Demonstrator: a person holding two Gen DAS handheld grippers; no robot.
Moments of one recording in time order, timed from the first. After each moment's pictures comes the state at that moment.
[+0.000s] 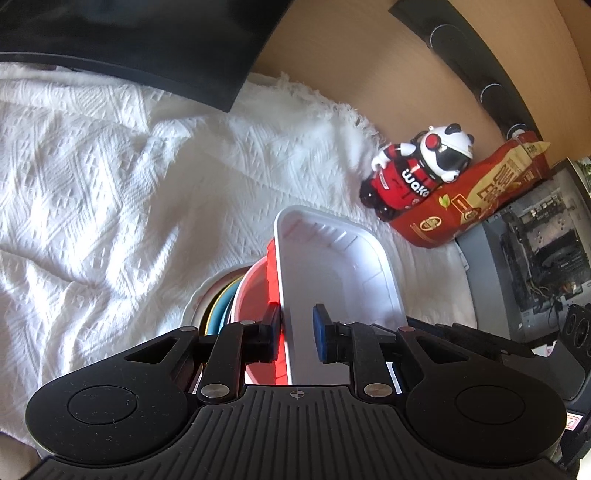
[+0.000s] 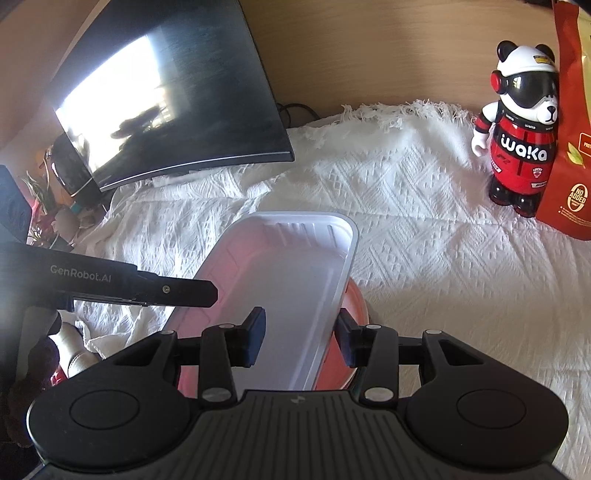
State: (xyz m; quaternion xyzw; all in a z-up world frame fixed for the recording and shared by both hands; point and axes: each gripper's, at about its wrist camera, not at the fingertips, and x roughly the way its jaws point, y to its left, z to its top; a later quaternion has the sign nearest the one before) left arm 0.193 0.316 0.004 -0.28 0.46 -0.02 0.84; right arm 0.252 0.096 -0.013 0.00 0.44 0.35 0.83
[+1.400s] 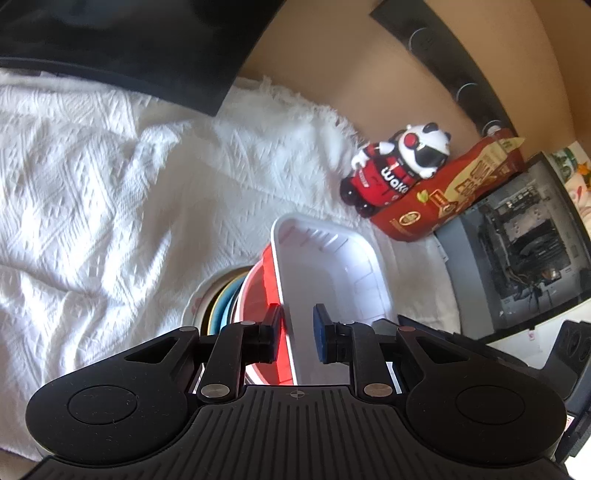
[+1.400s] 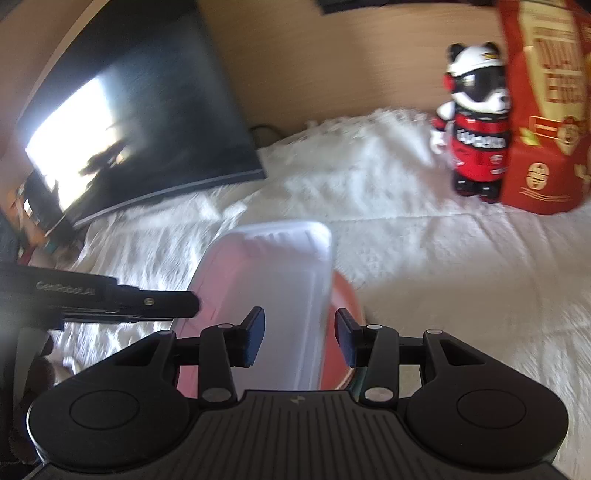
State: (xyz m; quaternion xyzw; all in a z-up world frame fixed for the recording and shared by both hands) left arm 0.183 0.335 0.011 -0.28 0.44 -0.07 0.85; right arm 0.228 0.091 -0.008 0.04 0.42 0.28 0.87
